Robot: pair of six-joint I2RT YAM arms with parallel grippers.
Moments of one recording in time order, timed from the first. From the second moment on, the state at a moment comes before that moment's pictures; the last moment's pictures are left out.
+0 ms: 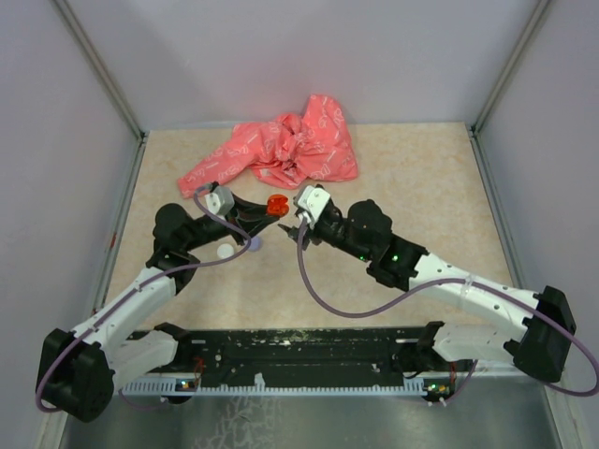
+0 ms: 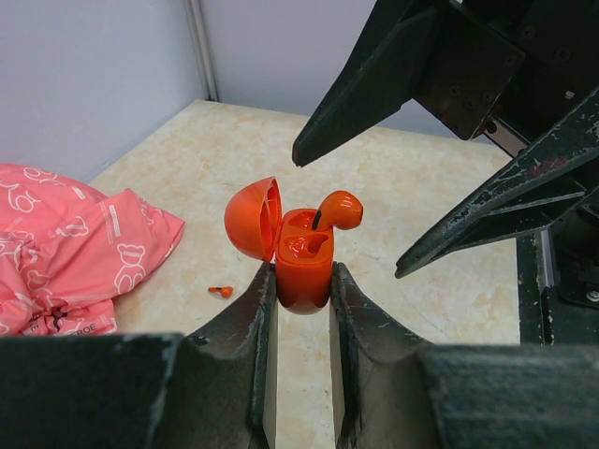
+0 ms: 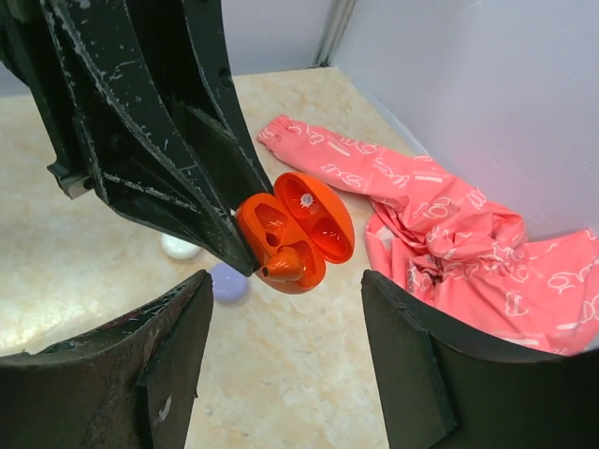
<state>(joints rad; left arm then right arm) -0.42 1.01 0.57 0.64 0.77 -0.09 0.97 1.13 0.90 0.19 -0.03 -0.33</state>
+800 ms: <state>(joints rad) -0.41 1.00 0.57 0.67 0.80 -0.08 0.94 1.13 0.90 0.22 0.13 -0.18</state>
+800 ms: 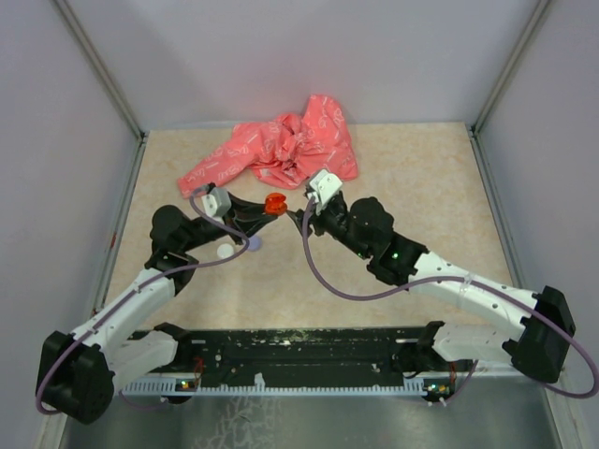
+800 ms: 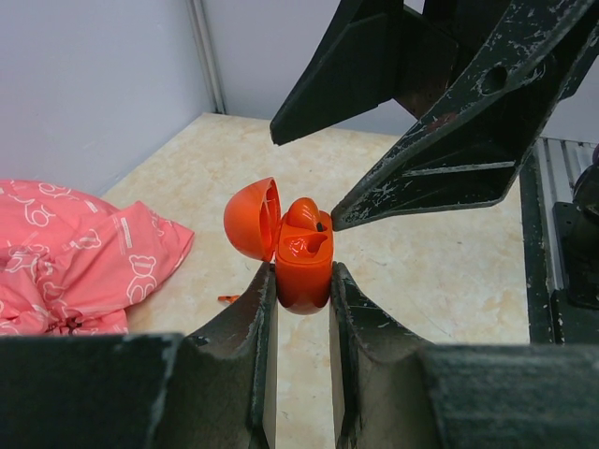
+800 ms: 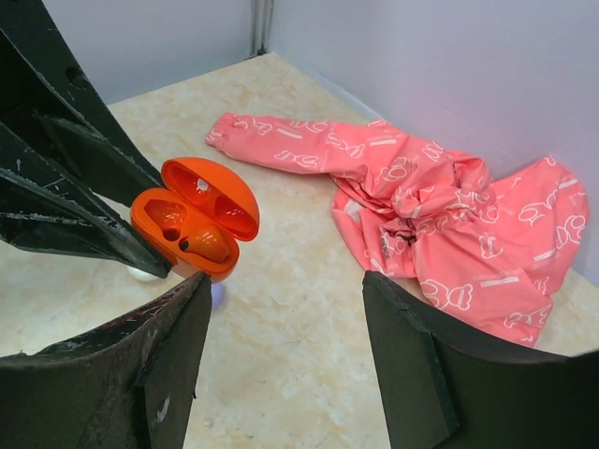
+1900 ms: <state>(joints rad) -0.41 0.99 0.59 0.49 0.64 -0.04 0.55 1.60 0.99 0.06 0.09 0.00</state>
